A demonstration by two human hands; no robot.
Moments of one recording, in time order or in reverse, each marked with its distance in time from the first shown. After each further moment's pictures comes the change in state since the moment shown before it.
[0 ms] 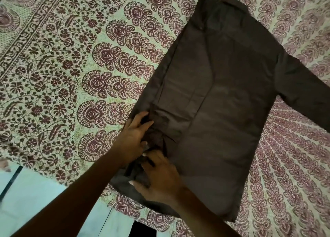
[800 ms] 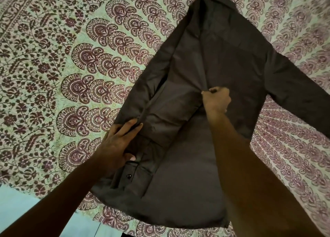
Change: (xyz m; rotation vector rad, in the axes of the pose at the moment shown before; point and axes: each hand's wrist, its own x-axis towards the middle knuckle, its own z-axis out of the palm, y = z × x) left_hand 0.004 -0.021 0.009 0.117 0.065 0.155; right_hand 0.125 0.172 -0.163 0.428 0.652 1.205
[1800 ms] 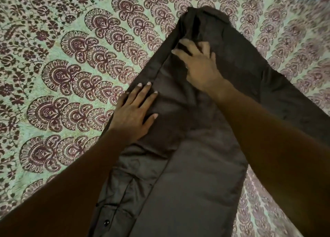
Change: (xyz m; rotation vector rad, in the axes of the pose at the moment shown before) left_hand 0.188 0.029 -0.015 0.320 0.215 0.022; right_hand 0.100 -0.115 0.022 -0.896 -0.163 -1.196
